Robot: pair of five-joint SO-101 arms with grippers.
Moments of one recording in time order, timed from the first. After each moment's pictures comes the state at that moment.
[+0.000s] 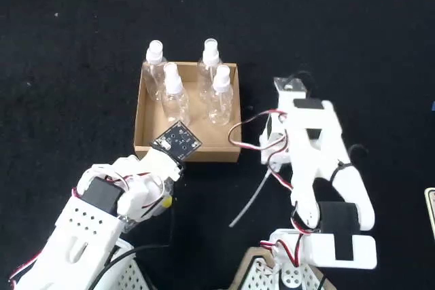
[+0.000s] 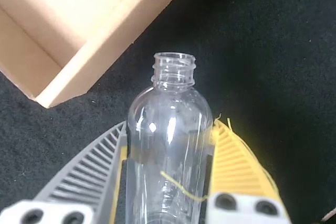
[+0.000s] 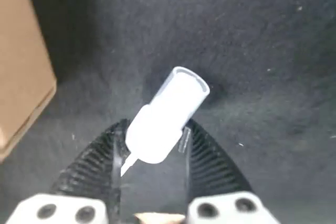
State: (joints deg) left arm 19.3 -63.6 65.9 71.1 -24.7; right arm 2.5 -5.2 36.9 72.2 3.1
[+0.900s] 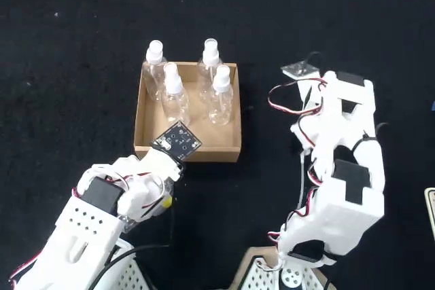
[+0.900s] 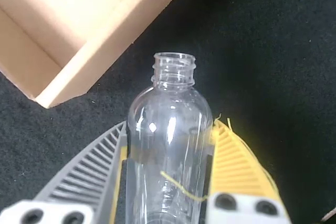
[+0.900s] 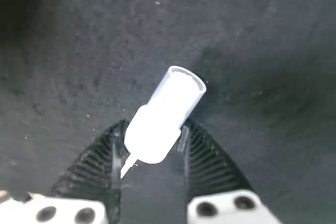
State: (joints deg) left arm 19.3 -63.6 65.9 71.1 -24.7; right arm 16.7 14.9 13.9 77.1 37.8
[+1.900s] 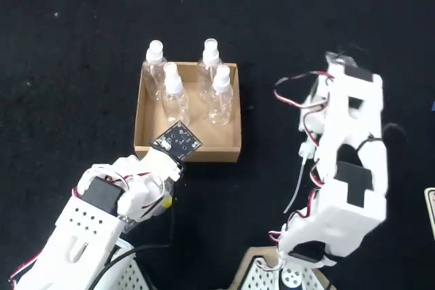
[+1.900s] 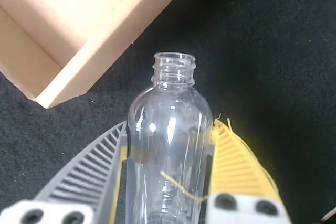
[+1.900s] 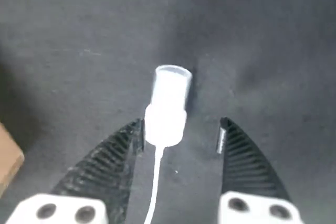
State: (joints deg) left arm 19.3 -63.6 65.9 71.1 -24.7; right arm 18.5 13.3 11.2 77.7 -0.2
